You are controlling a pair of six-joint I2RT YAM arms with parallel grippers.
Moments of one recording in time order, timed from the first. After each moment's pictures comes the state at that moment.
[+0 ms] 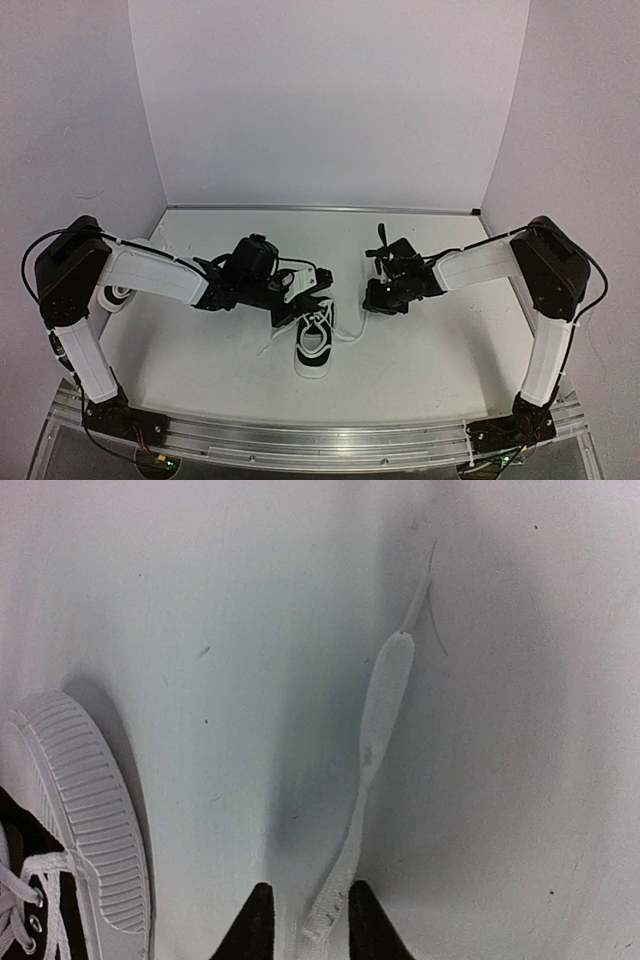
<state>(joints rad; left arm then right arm) -0.87 1.76 0.97 0.17 0.36 0.48 0.66 1.93 1.08 -0.13 -0.06 0.66</state>
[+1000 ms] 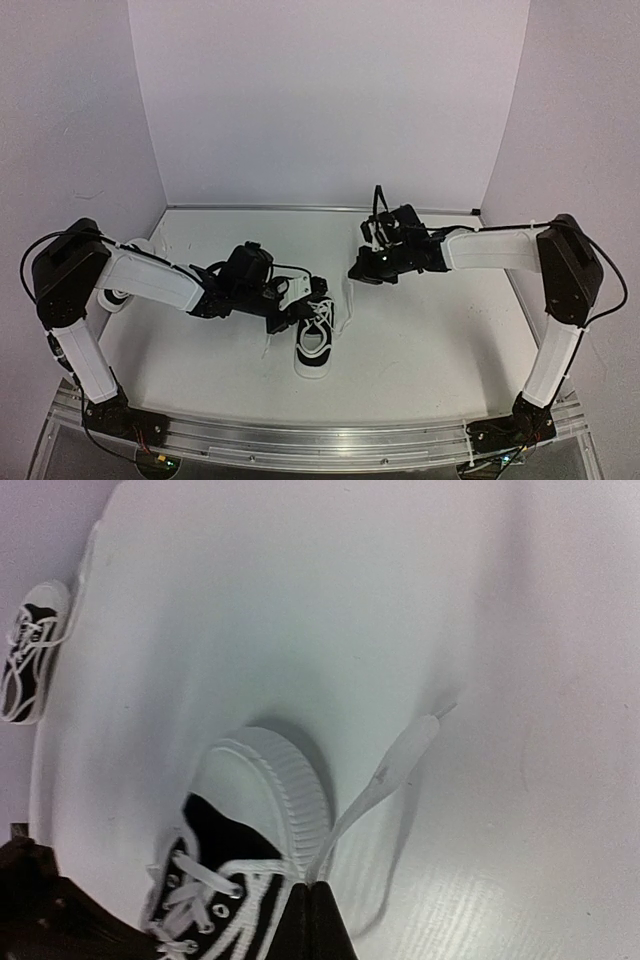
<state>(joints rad) -0.87 1.75 0.90 0.22 0.37 0.50 0.67 1.85 1.23 -0.17 -0.22 0.58</state>
